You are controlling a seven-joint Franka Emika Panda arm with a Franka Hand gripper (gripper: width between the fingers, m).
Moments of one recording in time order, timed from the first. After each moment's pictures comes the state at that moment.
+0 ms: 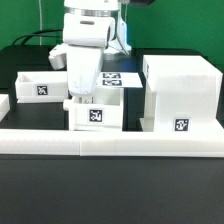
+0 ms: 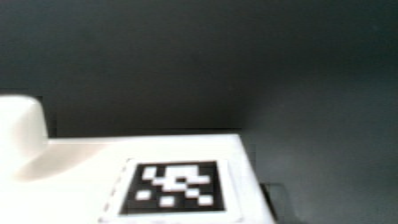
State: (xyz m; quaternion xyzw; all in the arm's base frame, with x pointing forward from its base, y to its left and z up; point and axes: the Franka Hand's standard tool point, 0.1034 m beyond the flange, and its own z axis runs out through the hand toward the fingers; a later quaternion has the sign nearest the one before) arm 0.523 -0.050 0.024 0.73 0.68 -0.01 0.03
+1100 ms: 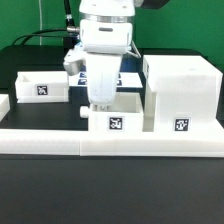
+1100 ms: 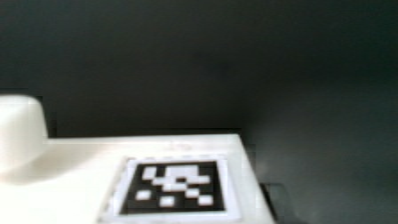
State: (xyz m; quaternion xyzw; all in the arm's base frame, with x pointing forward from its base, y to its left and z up) arm 0.543 -0.015 0.017 0.72 0.69 -0.02 0.02
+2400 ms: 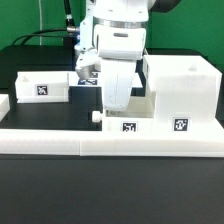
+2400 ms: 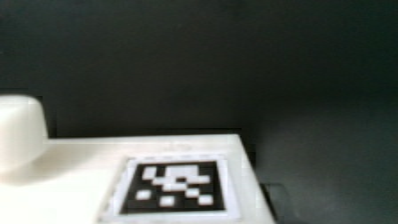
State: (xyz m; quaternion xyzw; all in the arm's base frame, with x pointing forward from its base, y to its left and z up) arm 0.542 -0.003 0.012 0.72 0.69 -0.02 0.02
